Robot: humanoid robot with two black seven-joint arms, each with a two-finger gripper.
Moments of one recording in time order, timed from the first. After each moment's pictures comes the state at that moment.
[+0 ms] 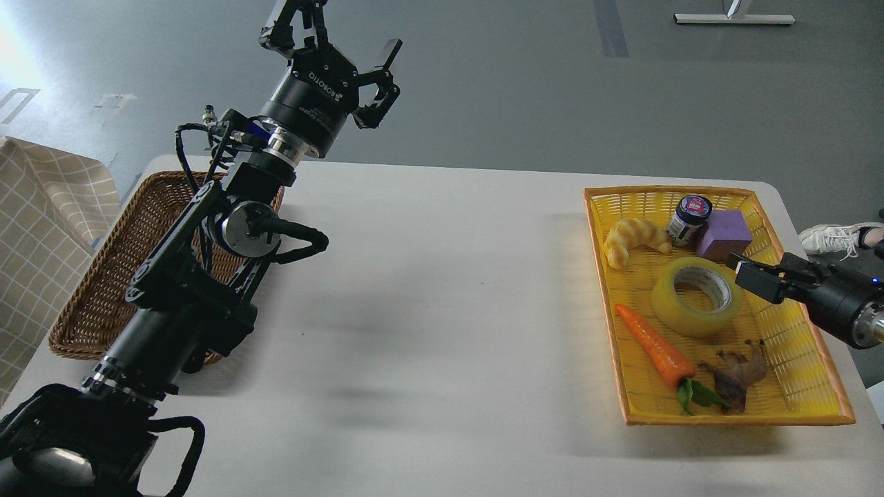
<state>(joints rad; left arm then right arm) -0.62 0.09 -1.24 -1.14 0.50 -0.31 -0.20 0.24 -0.75 1.07 1.24 -1.94 0.23 0.23</state>
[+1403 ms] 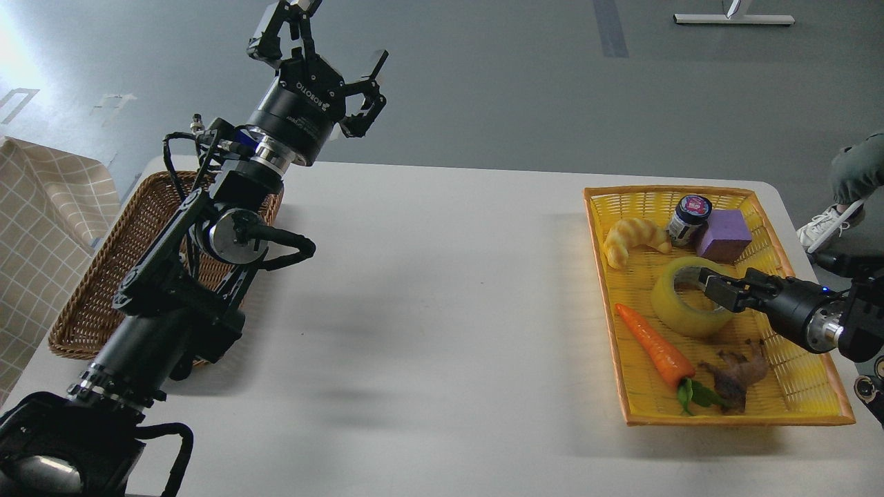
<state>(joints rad) -0.59 0.12 -1.25 -1.14 0.49 -0.32 -0.21 0.35 -0.63 0.96 1.06 -2.01 0.22 0.22</state>
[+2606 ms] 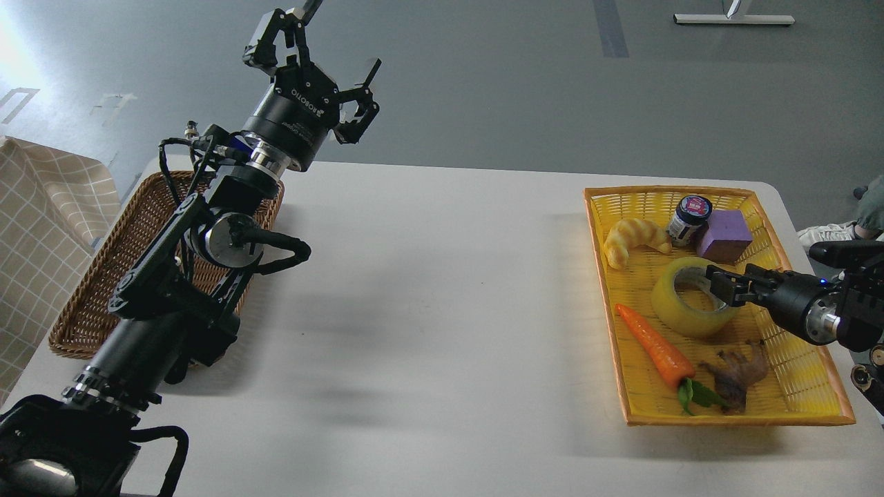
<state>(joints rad) -0.58 0.13 -1.24 -1.13 0.49 -0.31 -0.20 0.42 -0.62 0.88 1.00 -2.02 0.22 0.20</state>
